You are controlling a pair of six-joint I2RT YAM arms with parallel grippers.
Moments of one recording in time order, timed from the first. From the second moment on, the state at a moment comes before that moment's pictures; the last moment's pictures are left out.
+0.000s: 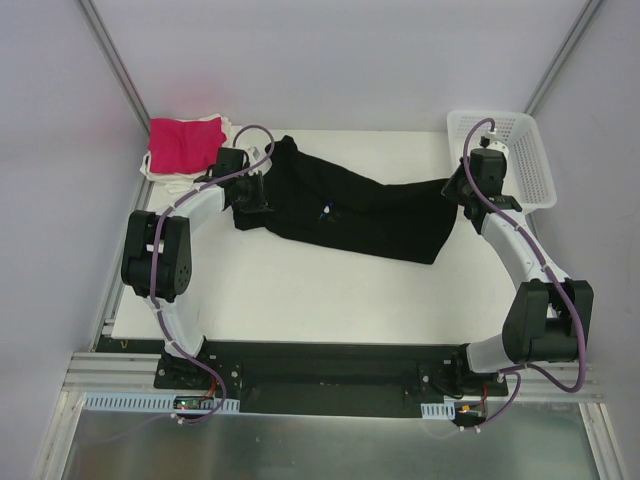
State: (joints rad) left arm -0.18 1.84 1.26 -0.30 0.33 -0.36; right arm 0.07 1.44 1.10 -0.22 0.10 0.46
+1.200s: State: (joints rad) left arm -0.24 1.77 1.31 -0.32 0.25 -0.31; right arm 0.07 1.44 1.10 -0.22 0.10 0.46
